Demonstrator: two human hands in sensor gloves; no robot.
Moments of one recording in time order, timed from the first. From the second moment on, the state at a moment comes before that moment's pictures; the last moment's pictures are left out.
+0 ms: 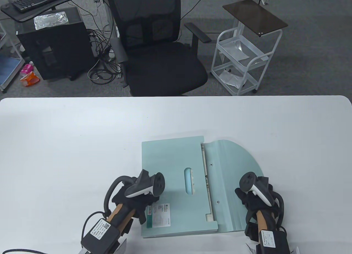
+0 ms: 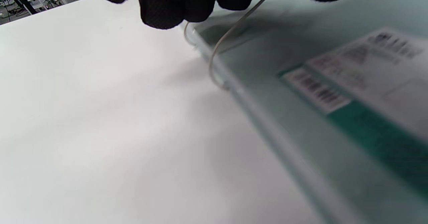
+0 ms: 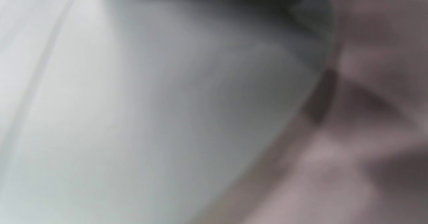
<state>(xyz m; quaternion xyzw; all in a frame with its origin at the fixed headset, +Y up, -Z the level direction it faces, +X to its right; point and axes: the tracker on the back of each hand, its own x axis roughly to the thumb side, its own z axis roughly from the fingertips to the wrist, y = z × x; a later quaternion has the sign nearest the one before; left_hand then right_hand) -0.117 -0.720 -0.304 -0.26 -0.12 -0.10 0.95 0.234 -0.791 -0.307 -0.14 0.25 0.96 0.07</state>
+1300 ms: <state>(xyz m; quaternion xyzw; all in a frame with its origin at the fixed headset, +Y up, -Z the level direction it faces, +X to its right) 0.031 -0.717 -0.338 -0.20 -0.06 0.05 0.98 0.232 -0.791 -0.309 -0.13 0.25 0.96 0.07</state>
